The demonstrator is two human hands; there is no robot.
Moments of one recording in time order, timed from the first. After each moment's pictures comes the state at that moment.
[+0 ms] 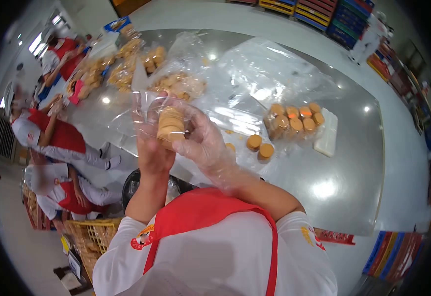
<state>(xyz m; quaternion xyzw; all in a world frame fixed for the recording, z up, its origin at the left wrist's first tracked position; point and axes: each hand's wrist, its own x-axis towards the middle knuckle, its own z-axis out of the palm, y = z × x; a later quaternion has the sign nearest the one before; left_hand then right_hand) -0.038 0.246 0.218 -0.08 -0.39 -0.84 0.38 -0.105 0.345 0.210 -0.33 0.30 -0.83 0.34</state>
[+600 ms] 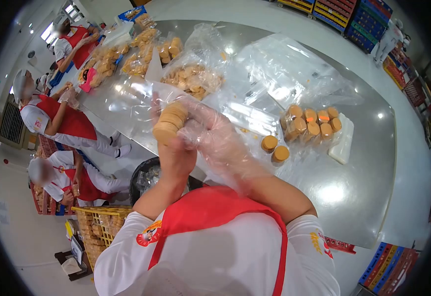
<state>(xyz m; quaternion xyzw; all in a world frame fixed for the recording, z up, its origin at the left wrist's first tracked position) -0.035 0.254 0.196 -0.02 -0.40 -0.82 0.40 -0.110 0.337 0.231 -0.20 0.30 -0.80 0.48</state>
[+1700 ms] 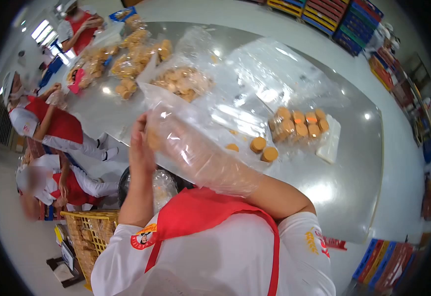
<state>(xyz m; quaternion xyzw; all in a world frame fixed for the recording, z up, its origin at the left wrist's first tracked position) 0.000 0.187 0.160 0.13 -0.62 -0.68 0.38 -0.106 0.328 0.230 -0.61 0.58 -0.52 0.13</state>
